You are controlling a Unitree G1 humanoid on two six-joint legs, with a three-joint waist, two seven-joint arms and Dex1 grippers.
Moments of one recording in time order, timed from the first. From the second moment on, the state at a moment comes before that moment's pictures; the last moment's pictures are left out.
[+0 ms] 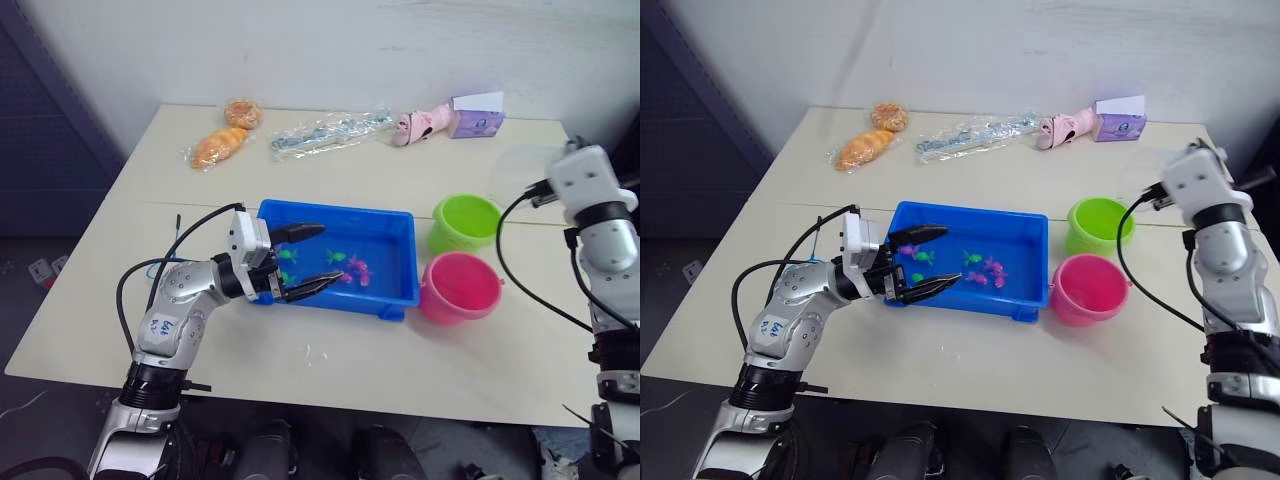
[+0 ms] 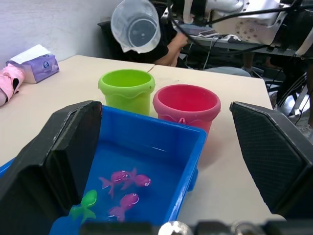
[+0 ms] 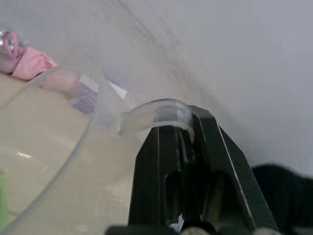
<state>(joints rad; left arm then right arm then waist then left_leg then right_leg) -0.42 0.39 -0.04 -0.10 -0.47 0.22 -0.93 -0.52 -0.68 -0.34 0.25 -0.02 0.06 0.08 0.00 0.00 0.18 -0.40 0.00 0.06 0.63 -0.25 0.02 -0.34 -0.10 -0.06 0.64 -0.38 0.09</state>
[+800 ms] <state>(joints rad) -0.43 0.40 -0.04 -0.10 -0.49 0.25 -0.98 -0.25 -0.22 -0.82 -0.04 0.54 0.52 -0.15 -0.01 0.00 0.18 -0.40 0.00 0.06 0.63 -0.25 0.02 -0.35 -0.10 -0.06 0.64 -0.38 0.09</state>
